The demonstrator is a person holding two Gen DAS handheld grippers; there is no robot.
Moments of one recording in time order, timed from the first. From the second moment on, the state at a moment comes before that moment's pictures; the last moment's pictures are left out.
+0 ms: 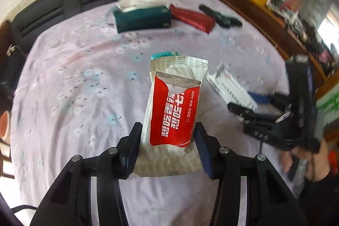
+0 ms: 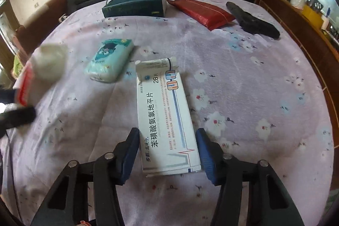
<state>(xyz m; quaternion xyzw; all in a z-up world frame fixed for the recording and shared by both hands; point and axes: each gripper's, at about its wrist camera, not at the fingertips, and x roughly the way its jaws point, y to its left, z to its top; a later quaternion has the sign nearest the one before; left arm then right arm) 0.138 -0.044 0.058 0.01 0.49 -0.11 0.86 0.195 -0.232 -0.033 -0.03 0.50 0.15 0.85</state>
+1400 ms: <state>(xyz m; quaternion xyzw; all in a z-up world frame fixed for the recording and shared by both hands) -0.159 -0.162 0.217 -0.01 0.27 -0.24 0.93 -0.241 -0.408 0.179 0.22 0.19 0.01 0.96</state>
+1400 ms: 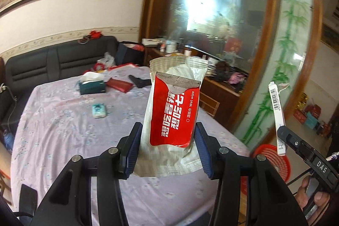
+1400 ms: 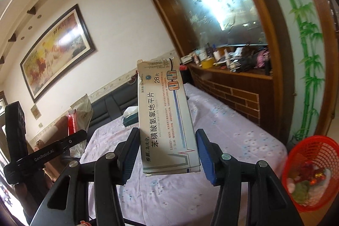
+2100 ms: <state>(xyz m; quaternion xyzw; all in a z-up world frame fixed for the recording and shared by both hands) -0.209 -0.280 0.212 0.02 0.29 -0.42 0.86 -0.379 -0.497 0.193 0.26 0.13 -0.14 0.95</state>
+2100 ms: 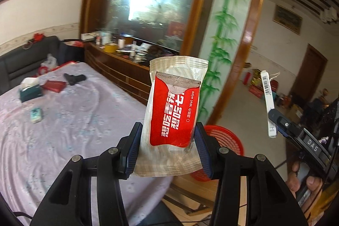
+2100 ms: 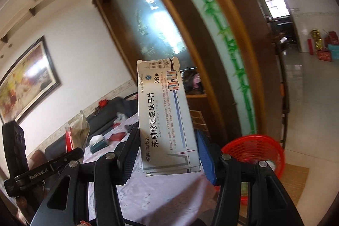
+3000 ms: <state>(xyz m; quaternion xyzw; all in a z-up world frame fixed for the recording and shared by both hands) -0.229 -0.390 0.179 0.05 0.32 -0.52 0.79 -0.428 -0.546 0.165 0.31 0.13 -0.21 0.92</state>
